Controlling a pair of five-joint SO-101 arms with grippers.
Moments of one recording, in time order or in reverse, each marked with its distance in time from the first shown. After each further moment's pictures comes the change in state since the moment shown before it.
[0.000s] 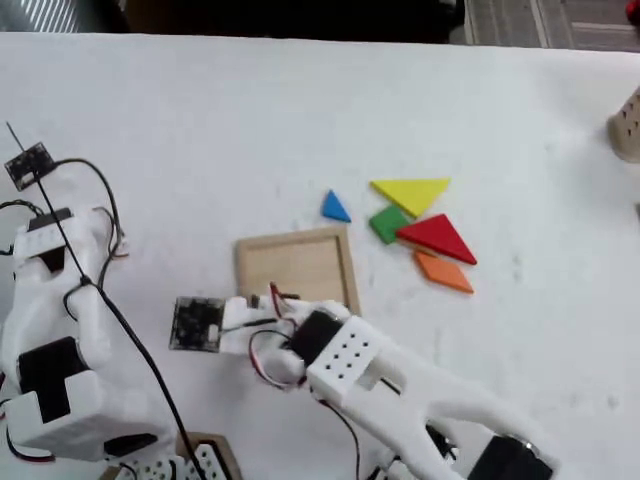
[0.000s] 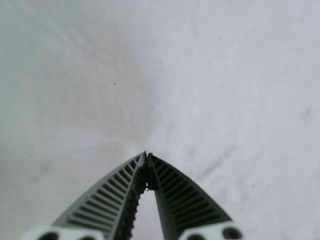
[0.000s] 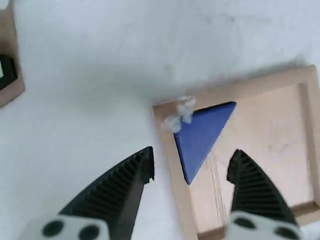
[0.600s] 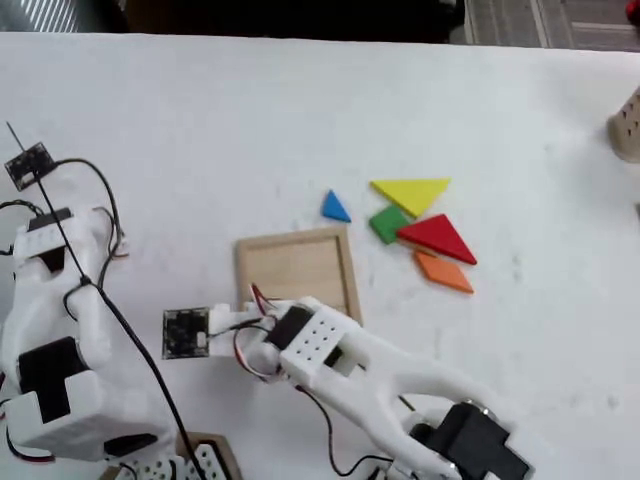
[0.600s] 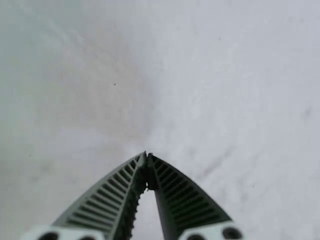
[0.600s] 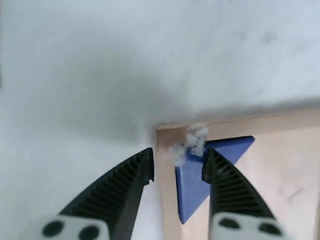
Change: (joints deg) left arm 0.0 0.0 0.0 0.0 0.0; right arm -0.7 14.4 -1.8 -10.1 6.8
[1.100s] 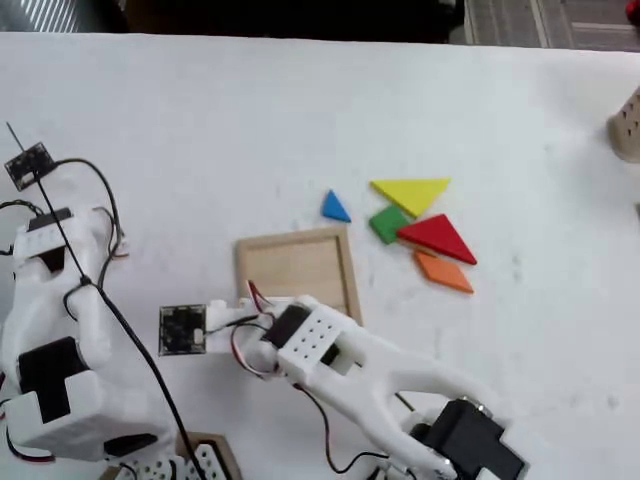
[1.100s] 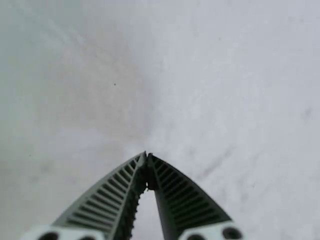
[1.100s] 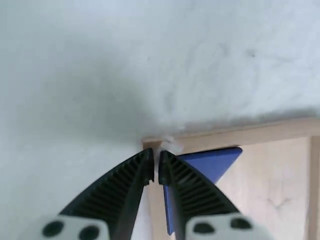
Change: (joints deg) left arm 0.0 0.0 0.0 0.0 0.0; right arm 0.1 1.8 -0.5 -3.6 0.1
